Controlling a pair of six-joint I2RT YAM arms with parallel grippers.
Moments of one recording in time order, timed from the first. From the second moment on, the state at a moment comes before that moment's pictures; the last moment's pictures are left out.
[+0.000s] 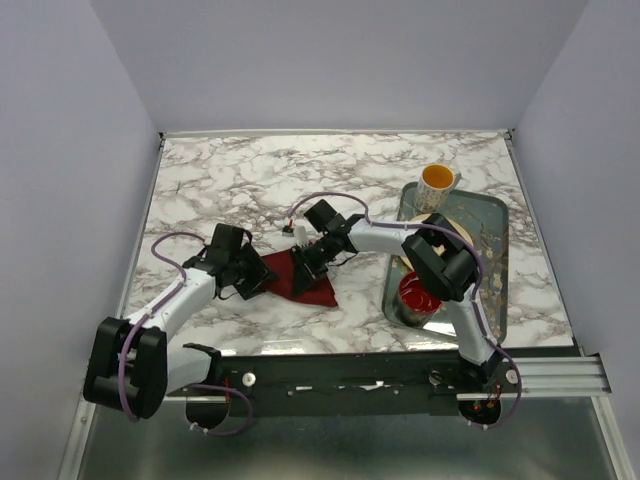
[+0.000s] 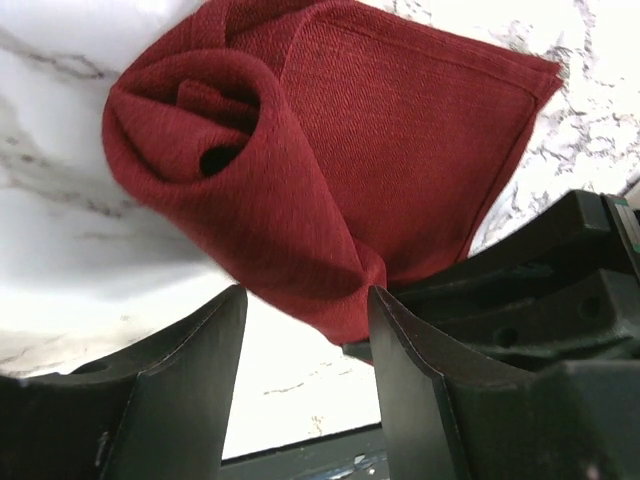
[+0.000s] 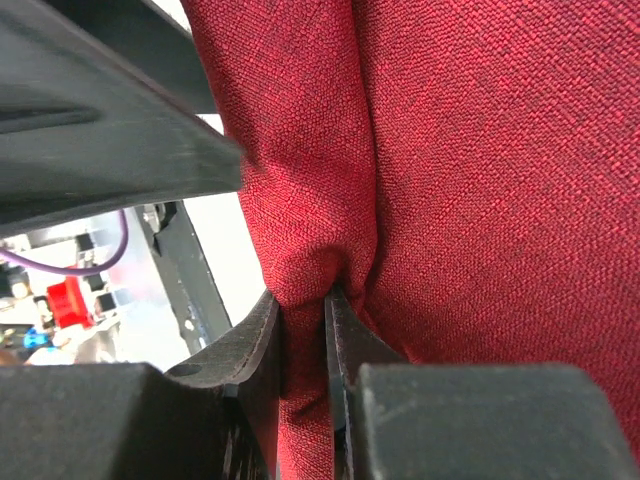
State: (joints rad) left arm -0.27 1.17 0.57 -0.42 0.20 -1.00; right arm 0.82 2.18 1.44 -0.34 -0.83 0.24
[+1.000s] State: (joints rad) left arm -0.27 1.34 0.54 -0.20 0.24 -1.02; right arm 0.91 2.00 1.50 -0.55 -0.34 0.13
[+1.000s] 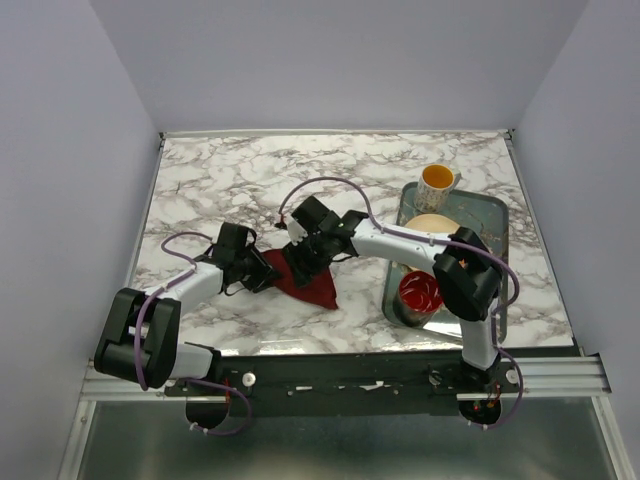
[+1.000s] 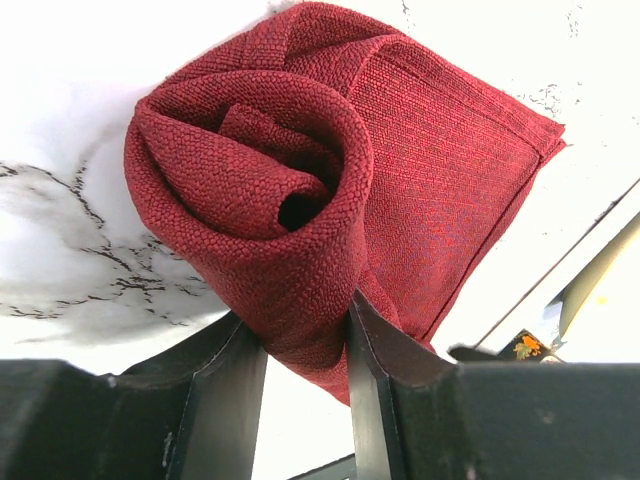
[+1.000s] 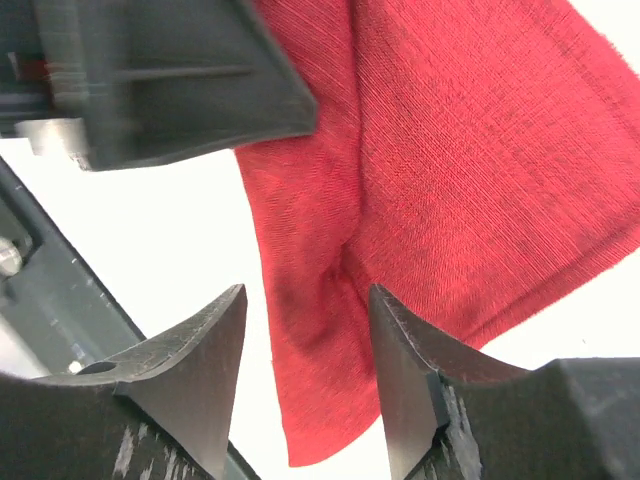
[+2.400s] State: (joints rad) left arm -0.24 1.34 0.54 -0.21 0.26 -1.03; right arm 1.17 1.95 1.40 -0.38 0.23 0.03
